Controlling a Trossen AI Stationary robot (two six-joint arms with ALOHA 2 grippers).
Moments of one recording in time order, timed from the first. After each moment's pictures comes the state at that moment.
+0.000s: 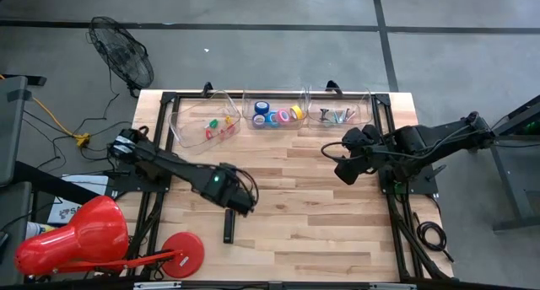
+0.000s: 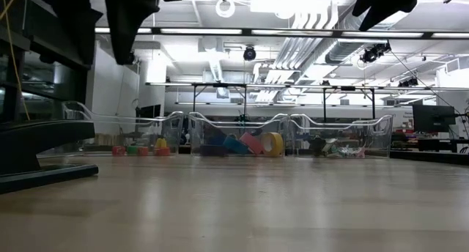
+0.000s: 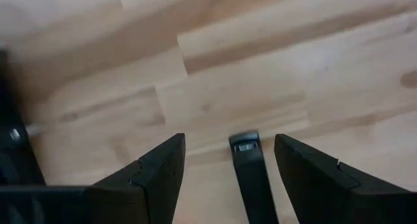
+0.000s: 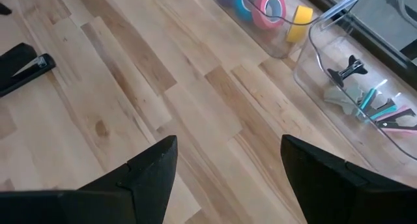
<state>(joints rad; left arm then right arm) -0.39 1.74 1.52 -1.38 -0.21 -1.69 0.28 1.12 1.20 -1.14 0.49 0.83</state>
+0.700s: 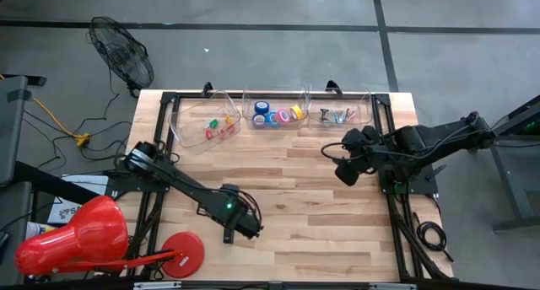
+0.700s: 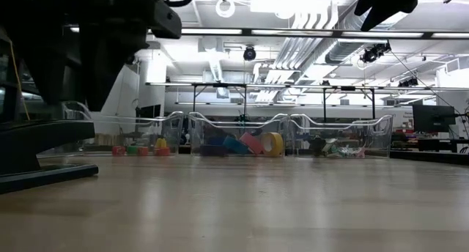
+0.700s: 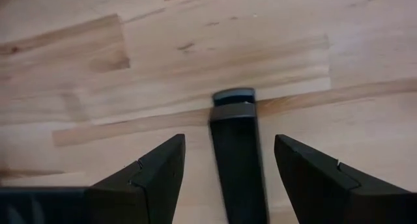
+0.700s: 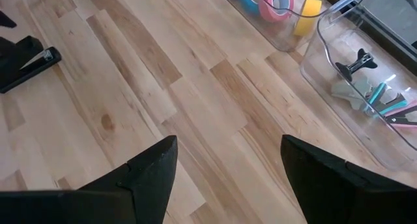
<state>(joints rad) -0.49 1.92 1.52 -1.27 -0.12 -1.89 0.28 1.12 1.20 -1.14 0.45 0.83</state>
